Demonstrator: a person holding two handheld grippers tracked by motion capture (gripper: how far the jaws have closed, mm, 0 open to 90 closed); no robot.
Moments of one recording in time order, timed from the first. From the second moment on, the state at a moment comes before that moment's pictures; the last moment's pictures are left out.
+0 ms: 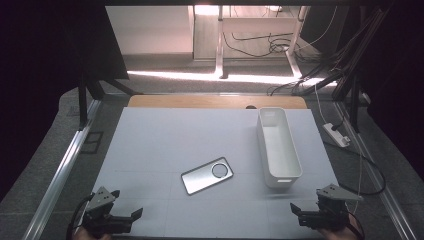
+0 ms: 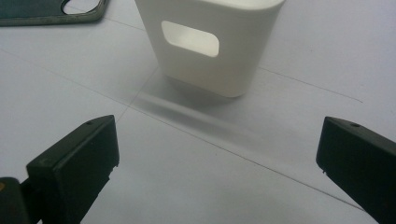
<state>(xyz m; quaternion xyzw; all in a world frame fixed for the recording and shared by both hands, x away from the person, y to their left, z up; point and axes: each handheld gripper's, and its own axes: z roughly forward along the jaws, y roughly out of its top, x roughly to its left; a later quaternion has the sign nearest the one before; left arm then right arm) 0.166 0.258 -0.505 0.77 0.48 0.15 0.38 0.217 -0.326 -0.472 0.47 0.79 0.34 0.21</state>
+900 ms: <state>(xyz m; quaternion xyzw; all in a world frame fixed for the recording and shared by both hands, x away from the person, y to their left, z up) 0.190 0.249 -0.495 0.78 0.46 0.14 0.40 0.218 -0.325 -0.472 0.47 0.79 0.34 0.21</state>
